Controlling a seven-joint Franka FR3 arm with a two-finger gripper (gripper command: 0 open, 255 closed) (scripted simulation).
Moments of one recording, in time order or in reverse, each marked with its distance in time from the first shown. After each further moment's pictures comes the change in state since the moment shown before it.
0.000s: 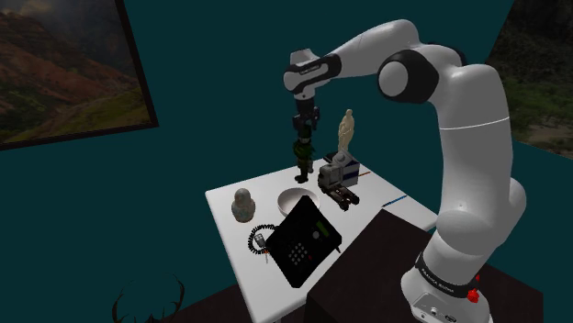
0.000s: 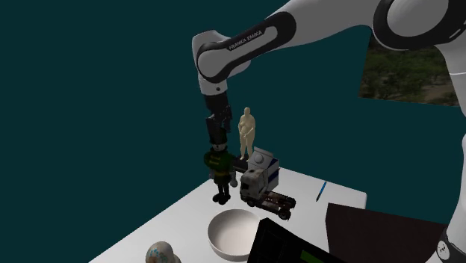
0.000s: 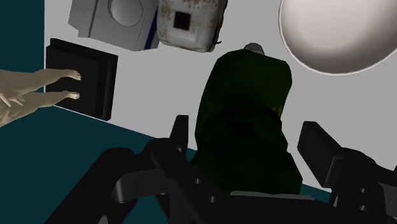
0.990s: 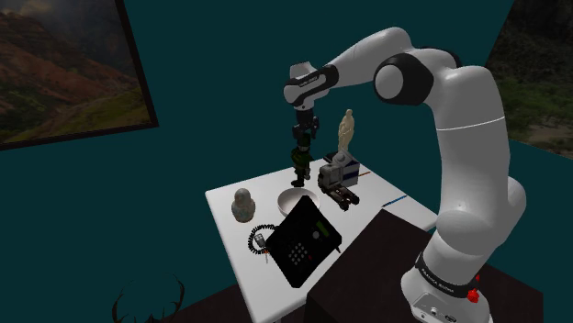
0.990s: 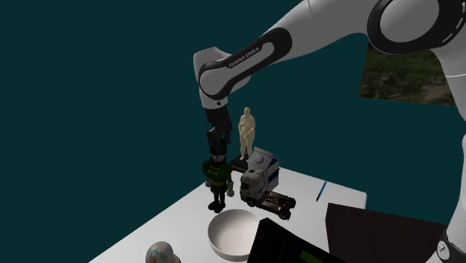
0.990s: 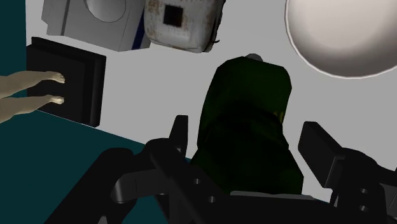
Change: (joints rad) arm -0.002 0.032 0.001 -0.067 0.000 0.102 0.010
